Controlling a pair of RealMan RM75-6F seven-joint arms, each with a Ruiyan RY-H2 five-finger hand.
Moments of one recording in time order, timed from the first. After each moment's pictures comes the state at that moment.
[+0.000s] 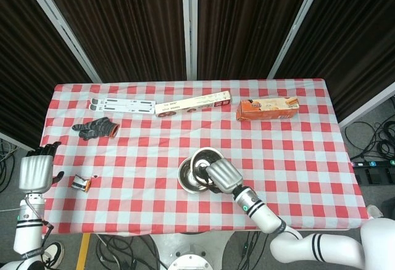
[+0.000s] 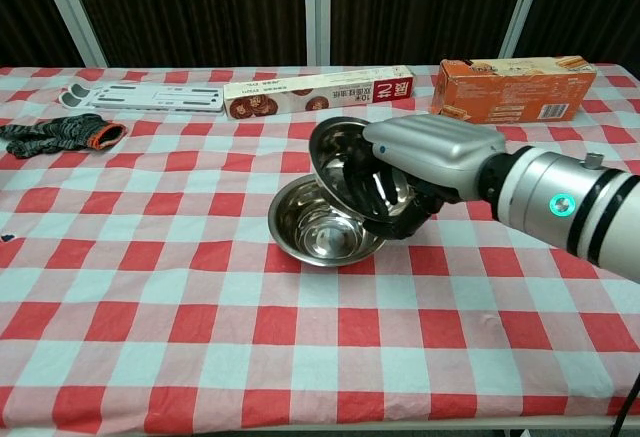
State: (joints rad) left arm -0.25 -1.40 -0.10 -1.41 1.23 1.44 0.40; right arm 0.71 -1.65 0.15 -1.59 -1.21 0.89 -0.45
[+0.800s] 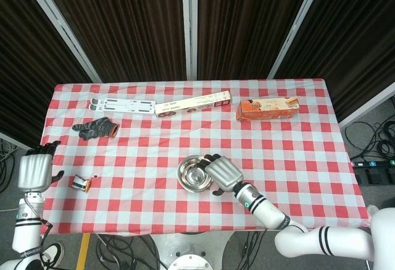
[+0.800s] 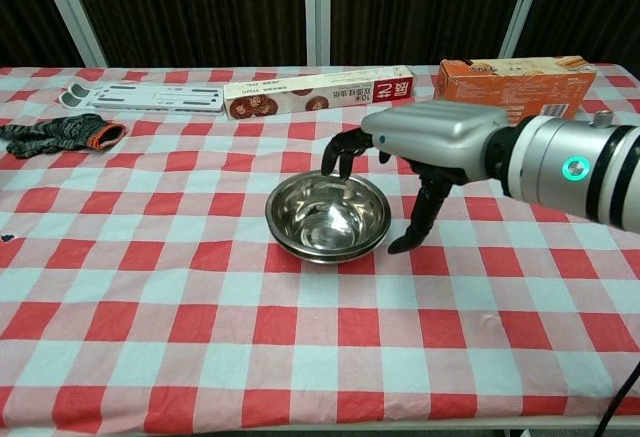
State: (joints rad) left arm -0.24 -1.39 -0.12 -1.41 1.25 1.41 0.38; right arm 0.80 -1.50 0.14 -1.74 -1.08 0.83 -0.53
